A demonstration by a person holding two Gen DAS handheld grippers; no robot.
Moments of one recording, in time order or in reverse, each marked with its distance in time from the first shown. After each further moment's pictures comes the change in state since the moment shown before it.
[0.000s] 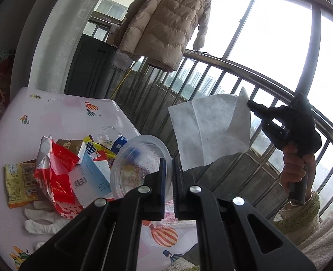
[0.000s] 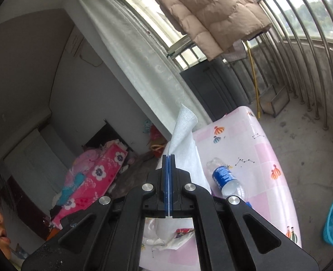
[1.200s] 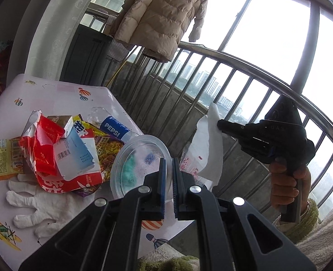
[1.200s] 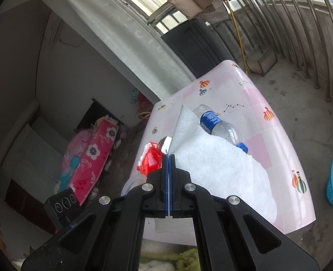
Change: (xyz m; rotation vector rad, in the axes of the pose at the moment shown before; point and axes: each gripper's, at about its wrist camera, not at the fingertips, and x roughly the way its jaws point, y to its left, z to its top) left arm -0.007 -0.015 -0.043 -0.038 0.018 -0.009; right arm 0.043 0.004 -0.063 0.033 0.241 -0.019
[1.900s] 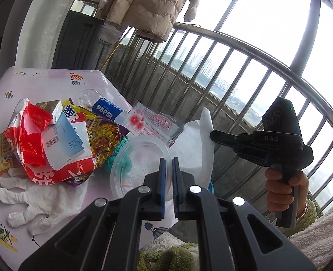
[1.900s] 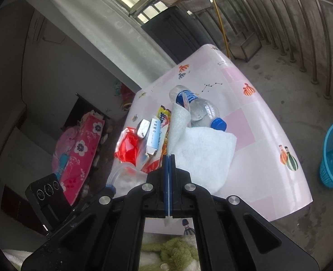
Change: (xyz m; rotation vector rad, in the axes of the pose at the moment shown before) left arm 0.027 -0.006 -0.007 0.039 0.129 -0.025; right arm -0.008 -0.031 -0.038 0.074 0.019 -0.077
